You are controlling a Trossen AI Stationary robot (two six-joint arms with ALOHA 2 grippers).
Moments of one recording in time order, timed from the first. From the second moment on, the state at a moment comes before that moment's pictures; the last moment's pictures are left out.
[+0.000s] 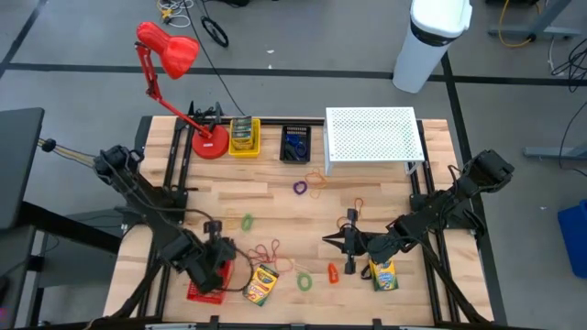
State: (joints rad) left arm -0.82 1.52 1.08 -0.91 -0.44 -0.88; right arm 0.61 1.49 0.63 0.39 0.67 0.10
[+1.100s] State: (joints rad) left arm -0.42 1.51 0.72 -0.42 -0.41 -0.59; right arm 0.61 1.49 0.63 0.39 0.67 0.10
